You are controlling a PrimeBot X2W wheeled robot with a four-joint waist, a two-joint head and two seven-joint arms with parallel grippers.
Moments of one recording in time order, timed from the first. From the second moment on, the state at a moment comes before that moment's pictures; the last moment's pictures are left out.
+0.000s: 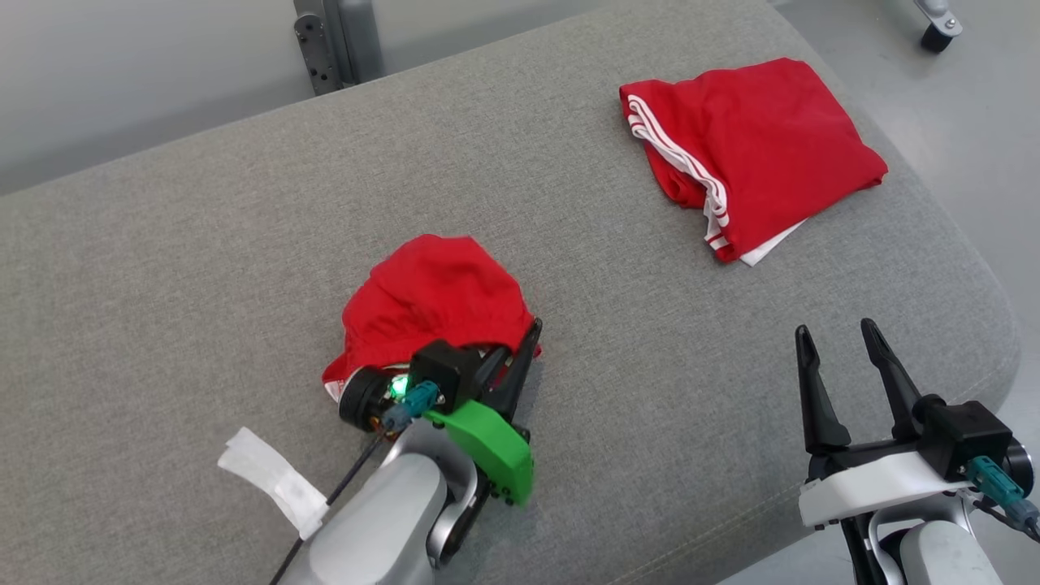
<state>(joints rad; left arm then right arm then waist) -0.49 0.05 -0.74 0.60 -0.50 -0.05 -0.25 -0.04 -0.06 -0.02 0.09 0.13 0.13 -0.26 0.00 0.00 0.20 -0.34</state>
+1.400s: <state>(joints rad) 0.01 0.25 -0.37 -0.10 -1.00 0.29 0.00 0.04 -0.05 -0.04 0.12 0.15 0.13 -0.26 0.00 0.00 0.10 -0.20</state>
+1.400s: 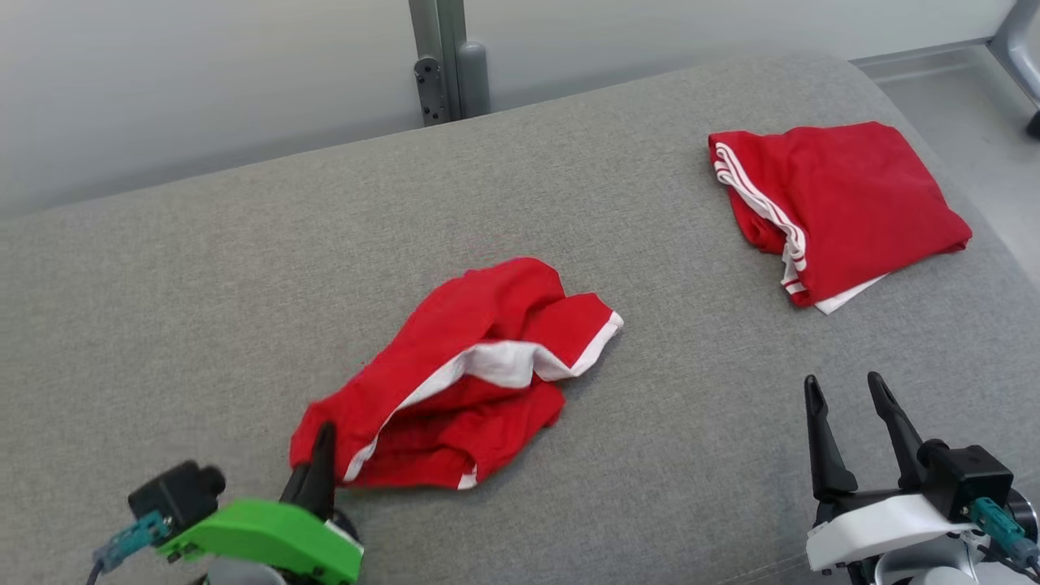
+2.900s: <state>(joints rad) 0.22 0.21 -0.12 0.08 -0.56 0.06 -0.26 0.10 -0.11 -0.13 0.07 0.11 0.13 -0.26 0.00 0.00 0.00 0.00</state>
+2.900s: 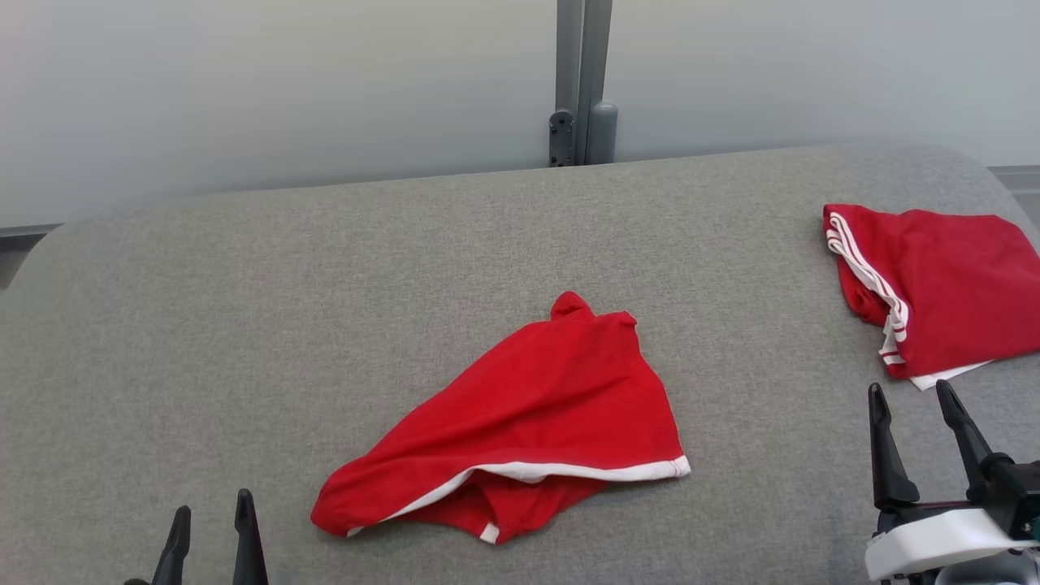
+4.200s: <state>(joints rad) 0.27 0.21 -0.17 0.20 -0.44 -0.13 -0.26 0.04 -0.18 0.20 0.20 0.27 0.13 -0.11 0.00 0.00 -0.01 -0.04</state>
